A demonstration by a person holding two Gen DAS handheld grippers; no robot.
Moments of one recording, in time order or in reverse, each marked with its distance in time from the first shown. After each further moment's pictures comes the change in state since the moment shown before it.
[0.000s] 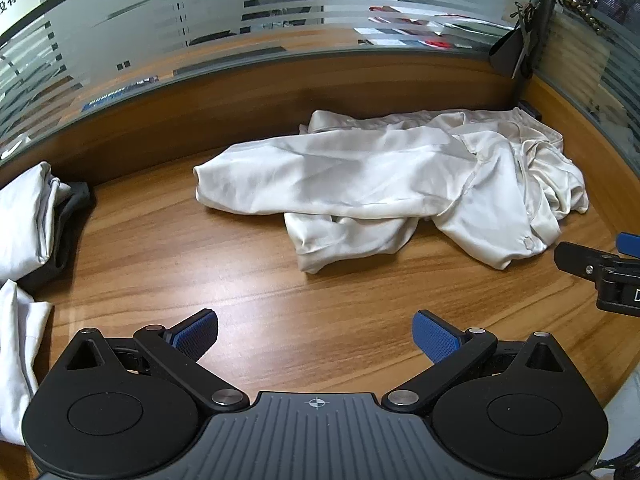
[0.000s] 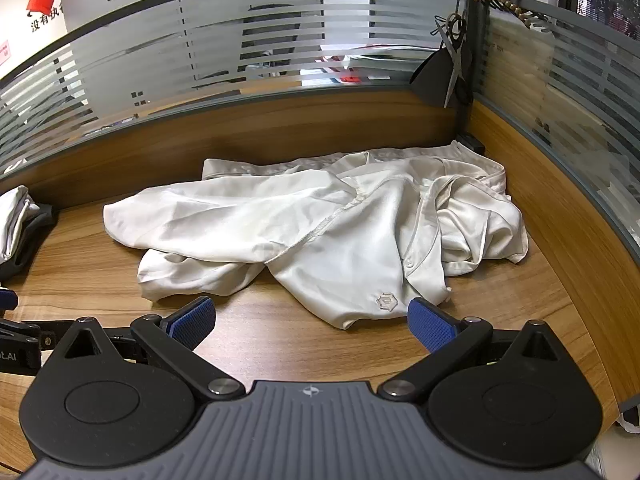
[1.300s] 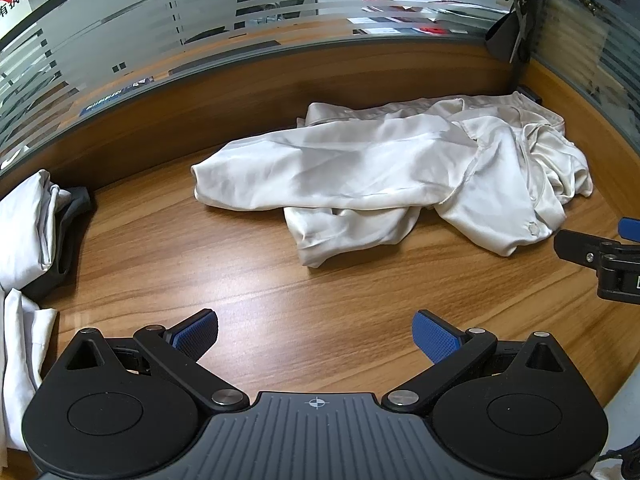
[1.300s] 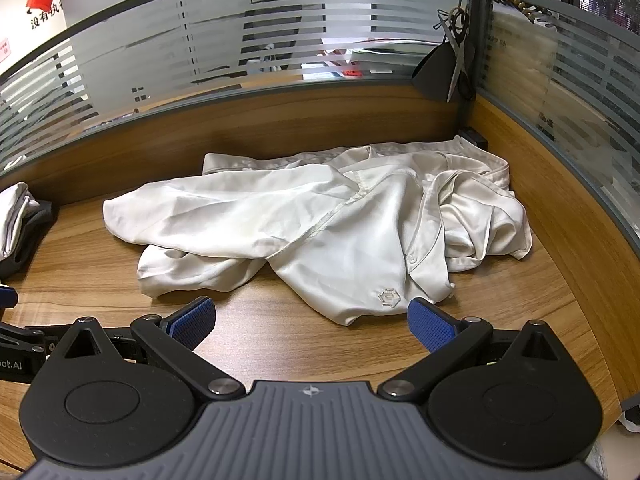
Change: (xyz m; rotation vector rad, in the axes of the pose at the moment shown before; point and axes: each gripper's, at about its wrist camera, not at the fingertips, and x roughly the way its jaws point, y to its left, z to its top) left arm 0.006 -0.005 0.001 0.042 0.027 0.020; right arm 0.005 0.001 0.001 0.001 0.020 -0.001
